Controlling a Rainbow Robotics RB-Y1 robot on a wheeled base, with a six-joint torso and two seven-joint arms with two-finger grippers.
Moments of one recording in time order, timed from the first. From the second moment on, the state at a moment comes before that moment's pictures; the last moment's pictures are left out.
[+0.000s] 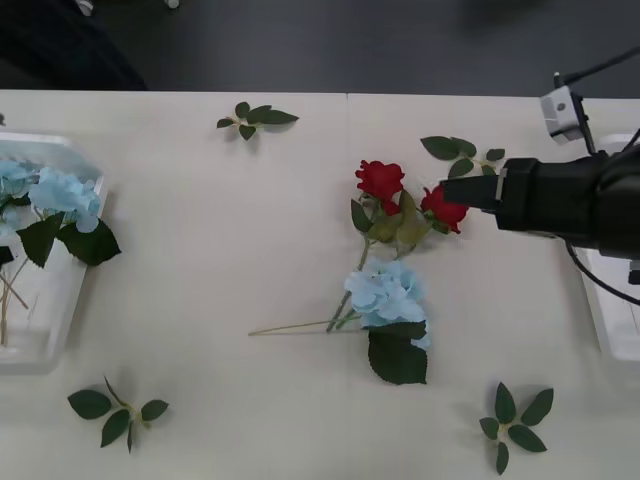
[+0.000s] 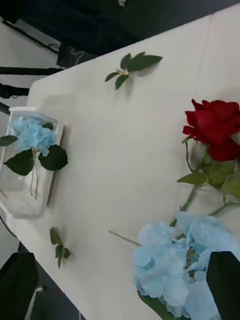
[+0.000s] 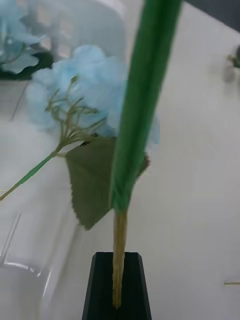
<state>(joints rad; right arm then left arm) -0.14 -0.74 -0.10 -2.25 -1.30 1.21 1.15 0.02 0.46 0.63 -2.08 0.89 1.53 -1.48</state>
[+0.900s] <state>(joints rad) -0.53 -0.58 0.43 -1.84 -0.73 1.36 0.50 -0.22 0.51 0.59 -1.64 0.46 1.57 -1.41</state>
